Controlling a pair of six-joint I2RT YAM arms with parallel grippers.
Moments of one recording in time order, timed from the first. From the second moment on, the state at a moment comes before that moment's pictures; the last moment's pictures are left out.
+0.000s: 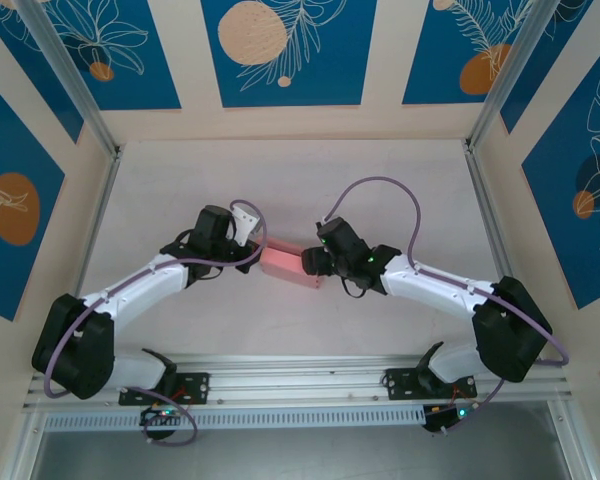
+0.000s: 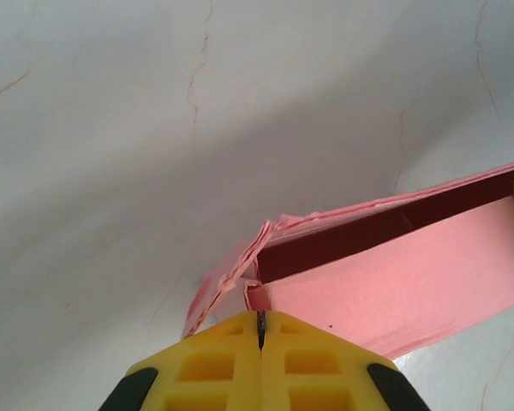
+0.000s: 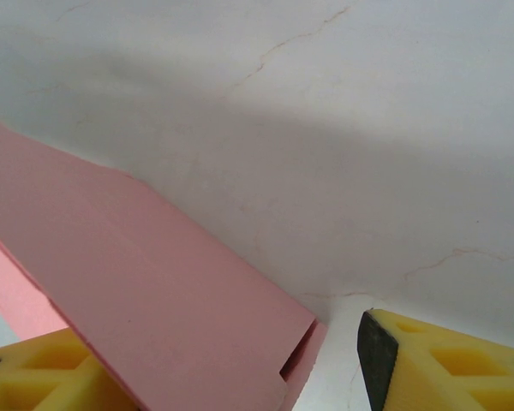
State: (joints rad) left arm -0.50 1.33 0.79 -0.23 0.28 -0.04; right arm 0.79 1.38 0.86 -0.32 0.14 0.51
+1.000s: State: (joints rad) left arm -0.52 1.34 0.88 -0.33 0.28 -0.05; right arm 0.81 1.35 0.80 -0.31 0.10 0.58
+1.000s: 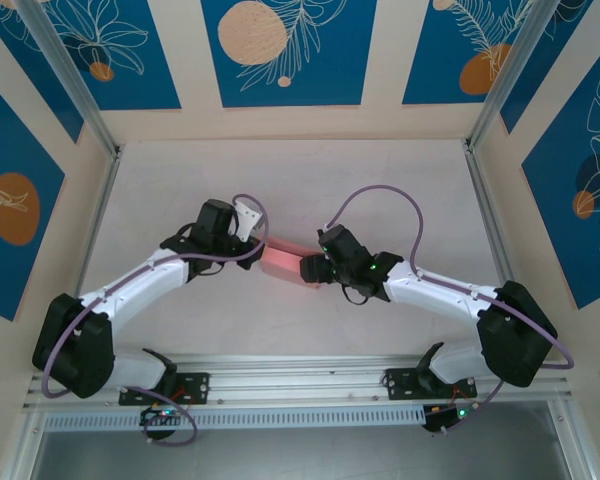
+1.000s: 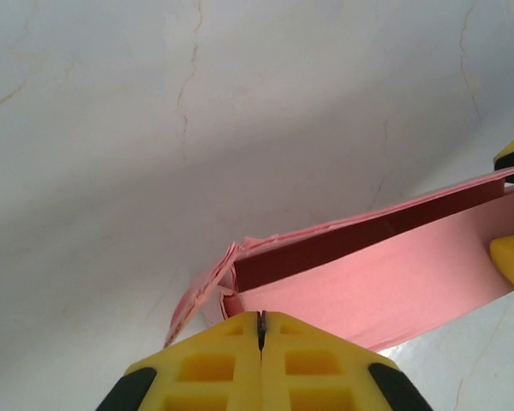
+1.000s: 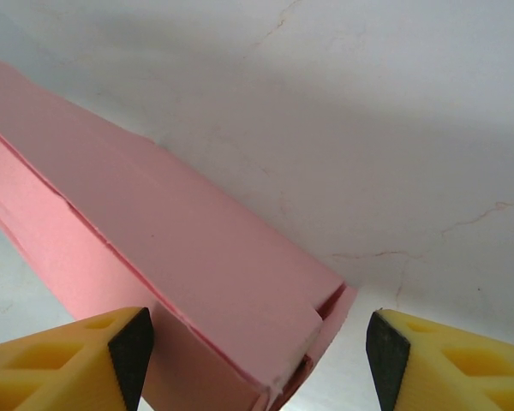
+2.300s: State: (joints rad) left arm -0.52 1.48 1.08 -0.56 0.16 0.06; right arm 0.82 1.36 0.80 -0.28 0.10 0.58
